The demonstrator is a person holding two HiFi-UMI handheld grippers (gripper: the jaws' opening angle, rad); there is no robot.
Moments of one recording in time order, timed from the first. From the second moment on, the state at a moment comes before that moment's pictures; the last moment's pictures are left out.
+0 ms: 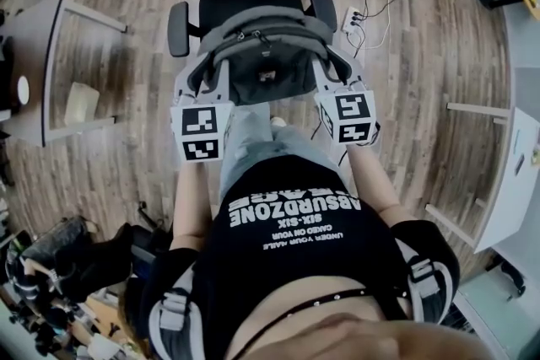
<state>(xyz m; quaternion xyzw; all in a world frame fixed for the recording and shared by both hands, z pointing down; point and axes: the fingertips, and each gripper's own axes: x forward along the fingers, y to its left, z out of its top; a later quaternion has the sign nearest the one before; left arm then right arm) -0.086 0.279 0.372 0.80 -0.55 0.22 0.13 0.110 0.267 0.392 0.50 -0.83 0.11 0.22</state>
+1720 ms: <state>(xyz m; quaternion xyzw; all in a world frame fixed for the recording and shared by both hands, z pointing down) -0.146 -0.015 0.380 0.85 -0.46 0.21 0.13 0.050 0.008 0.395 0.58 -0.77 0.12 0.24</state>
